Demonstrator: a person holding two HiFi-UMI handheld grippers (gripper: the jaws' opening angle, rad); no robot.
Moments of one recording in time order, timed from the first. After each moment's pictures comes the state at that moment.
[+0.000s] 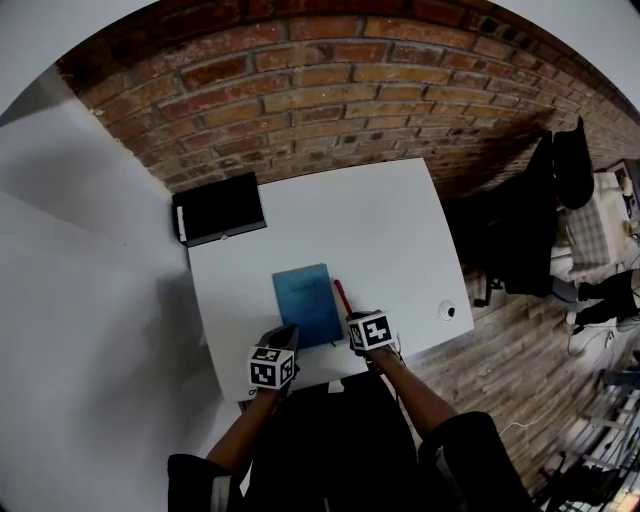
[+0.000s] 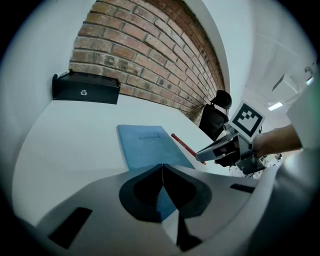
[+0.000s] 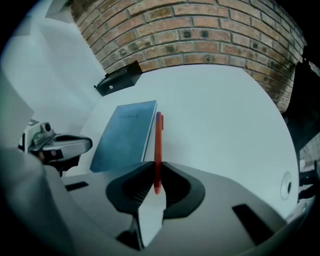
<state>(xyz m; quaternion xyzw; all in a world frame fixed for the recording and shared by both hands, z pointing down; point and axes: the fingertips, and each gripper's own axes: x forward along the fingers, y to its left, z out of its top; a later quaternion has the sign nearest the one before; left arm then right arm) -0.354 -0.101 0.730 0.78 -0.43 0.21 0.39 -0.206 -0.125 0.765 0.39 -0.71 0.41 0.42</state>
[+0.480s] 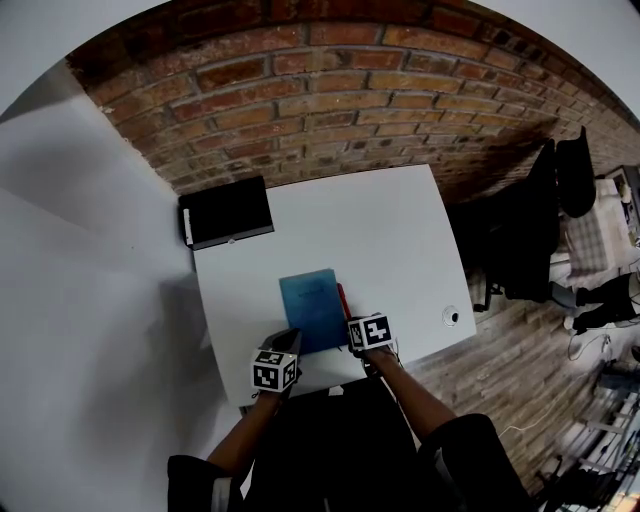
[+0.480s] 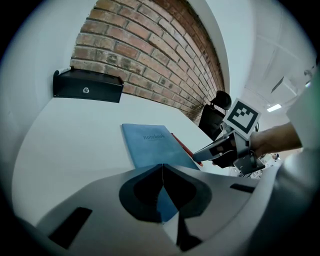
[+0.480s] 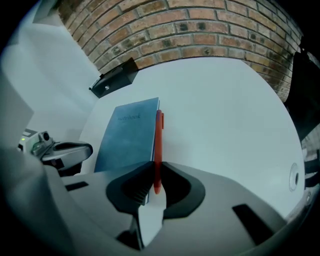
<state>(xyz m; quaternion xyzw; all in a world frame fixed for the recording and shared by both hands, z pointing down) -0.366 -0.102 0.734 0.79 -0.42 0.21 0.40 -0.228 -0.127 0.772 0.39 -0.69 0.45 0.42</state>
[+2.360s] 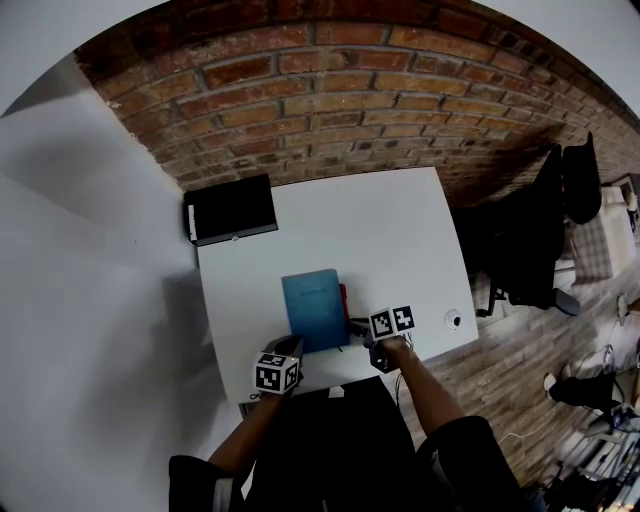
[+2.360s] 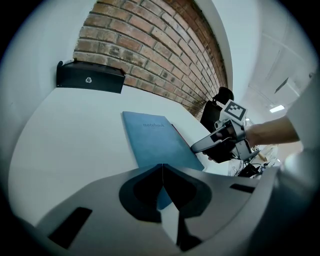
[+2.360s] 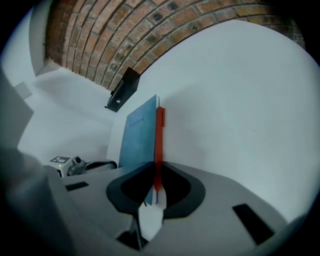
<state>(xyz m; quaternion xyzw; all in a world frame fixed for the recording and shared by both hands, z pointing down) -0.361 -0.082 0.749 0.77 -0.42 0.23 0.42 -0.236 -0.124 0.775 0.27 -0.71 0.58 0.29</state>
